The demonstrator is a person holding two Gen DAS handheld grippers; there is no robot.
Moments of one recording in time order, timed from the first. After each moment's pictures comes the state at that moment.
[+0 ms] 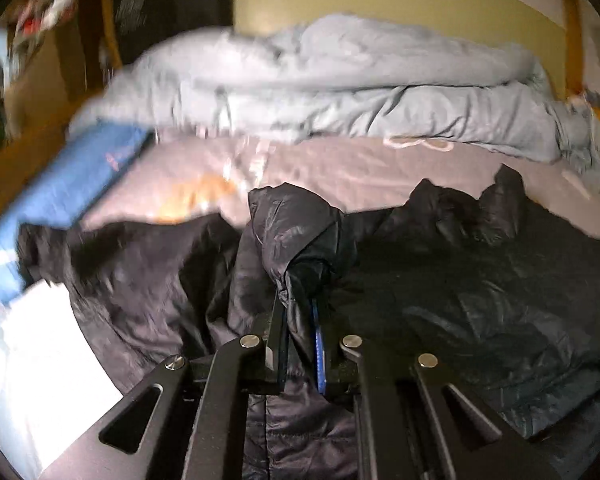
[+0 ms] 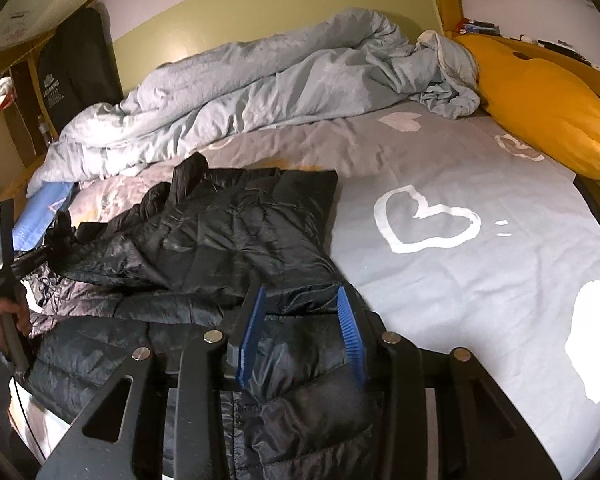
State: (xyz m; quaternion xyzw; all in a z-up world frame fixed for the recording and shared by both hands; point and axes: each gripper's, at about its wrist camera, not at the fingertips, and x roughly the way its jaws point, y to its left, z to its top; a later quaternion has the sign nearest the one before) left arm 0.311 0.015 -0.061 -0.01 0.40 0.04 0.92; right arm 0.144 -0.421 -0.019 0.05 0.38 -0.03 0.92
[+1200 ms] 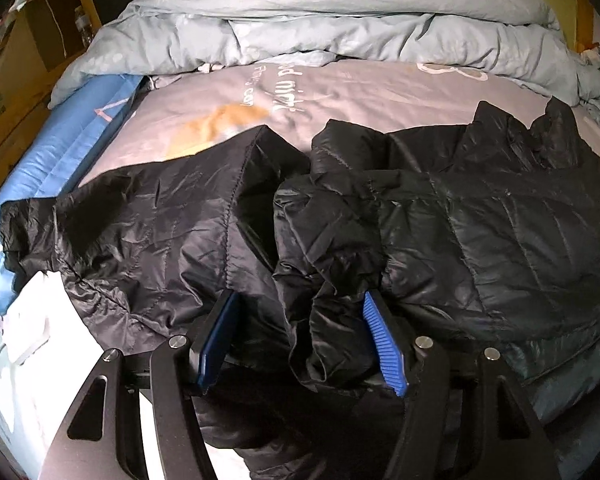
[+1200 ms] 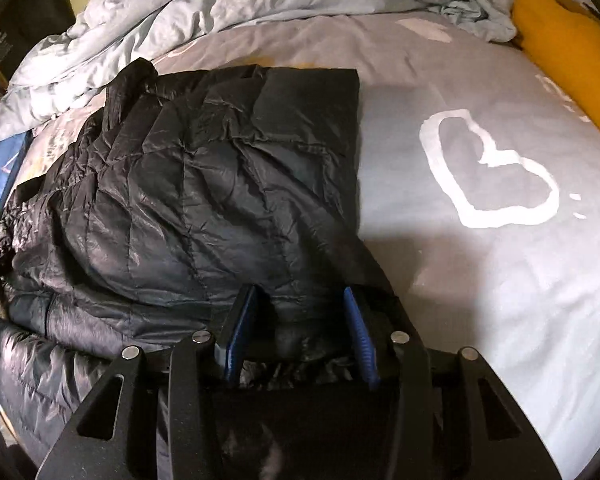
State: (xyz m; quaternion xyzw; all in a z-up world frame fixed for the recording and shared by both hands) left arm 0.326 0.069 -0.107 0.05 0.48 0.03 0.87; right arm 0.247 -0.408 -0.099 0.05 0.54 -0.05 0.84
